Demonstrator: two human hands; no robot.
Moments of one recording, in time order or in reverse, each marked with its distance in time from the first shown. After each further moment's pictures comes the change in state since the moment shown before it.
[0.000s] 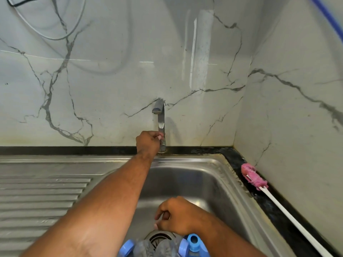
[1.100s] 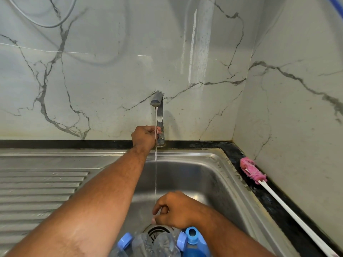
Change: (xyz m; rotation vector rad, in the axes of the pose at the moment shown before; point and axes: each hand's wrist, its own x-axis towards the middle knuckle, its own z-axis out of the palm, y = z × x) left_hand 0.007 -0.011 0.003 -0.263 -0.011 -0.164; right_hand -0.003 -0.003 -0.001 0.036 -0.059 0.026
